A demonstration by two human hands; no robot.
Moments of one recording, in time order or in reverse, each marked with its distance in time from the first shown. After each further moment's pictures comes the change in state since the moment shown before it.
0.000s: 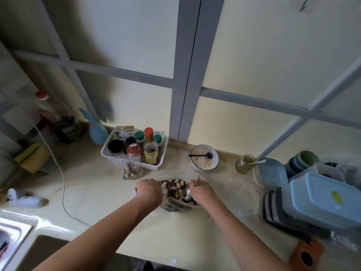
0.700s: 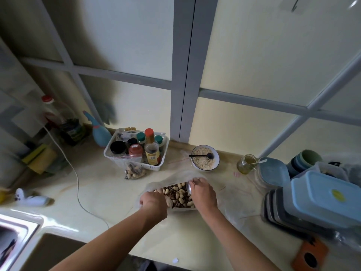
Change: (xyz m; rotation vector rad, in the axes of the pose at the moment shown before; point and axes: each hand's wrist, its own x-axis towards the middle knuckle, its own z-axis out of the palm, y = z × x) left_hand -0.015 0.028 0.033 0.068 -0.082 0.032; right_hand -0.011 0.020 0.021 -0.268 0.388 -0.379
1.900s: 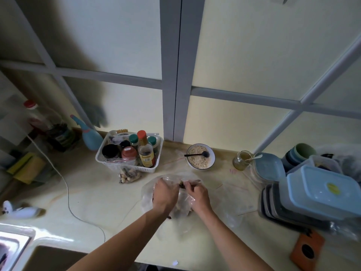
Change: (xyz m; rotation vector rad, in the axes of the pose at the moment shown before) left_hand 0.026 0.033 -0.016 -1.348 0.360 -0.170; right_hand 0.007 0.004 0.027 0.665 0.008 0.318
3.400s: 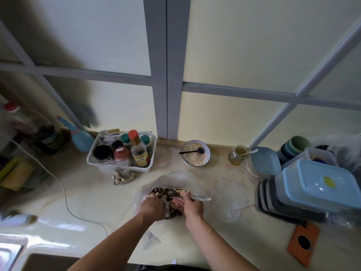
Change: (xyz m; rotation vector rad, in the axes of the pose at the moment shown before) left_hand 0.018 -0.047 -0.003 0.978 -0.466 0.228; right_hand -0.027 0.007 0.035 0.956 0.150 0.682
